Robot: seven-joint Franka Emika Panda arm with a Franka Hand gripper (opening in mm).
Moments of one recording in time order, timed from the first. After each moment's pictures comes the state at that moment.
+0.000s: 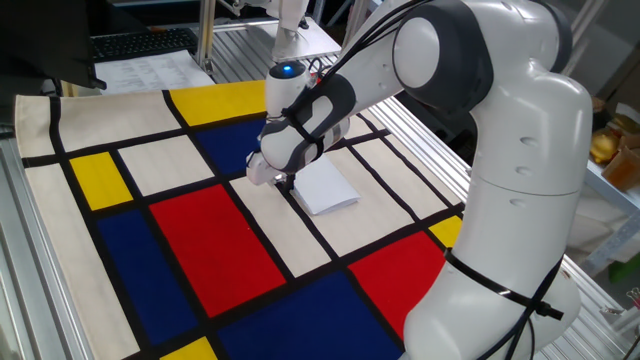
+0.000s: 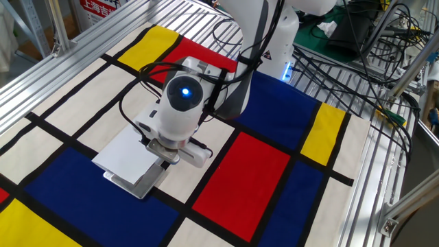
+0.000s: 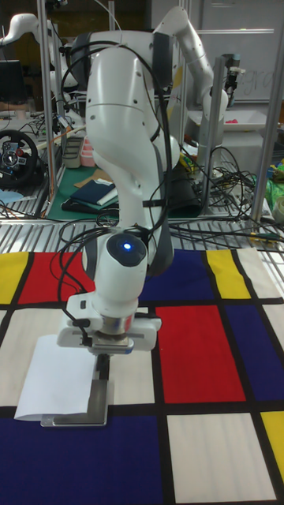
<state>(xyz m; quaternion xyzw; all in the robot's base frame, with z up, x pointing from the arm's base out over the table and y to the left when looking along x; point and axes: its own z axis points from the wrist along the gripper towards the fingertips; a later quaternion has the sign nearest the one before) 0.527 -0.067 0.064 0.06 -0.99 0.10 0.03</state>
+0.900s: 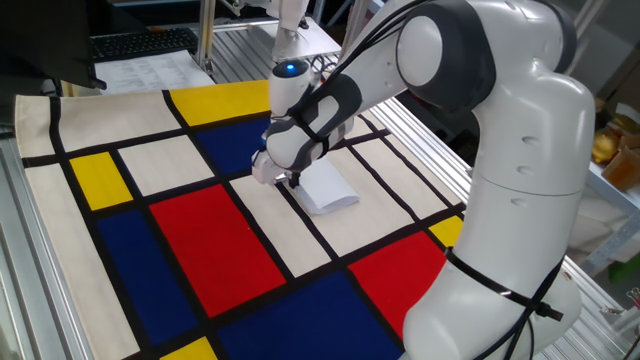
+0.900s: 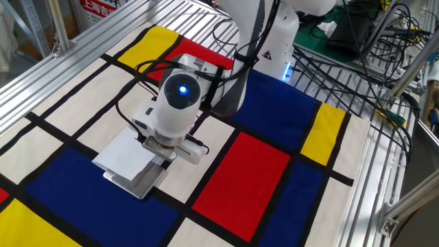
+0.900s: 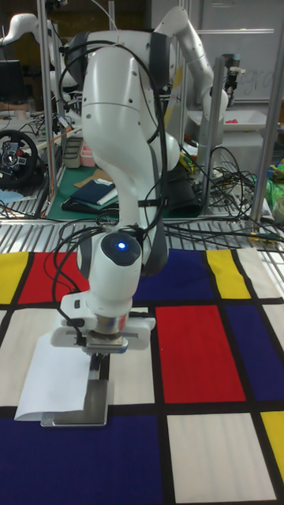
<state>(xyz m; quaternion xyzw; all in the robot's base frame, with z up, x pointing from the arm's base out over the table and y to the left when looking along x) 0.528 -0.080 0.065 0.07 -0.99 0.11 0.03</state>
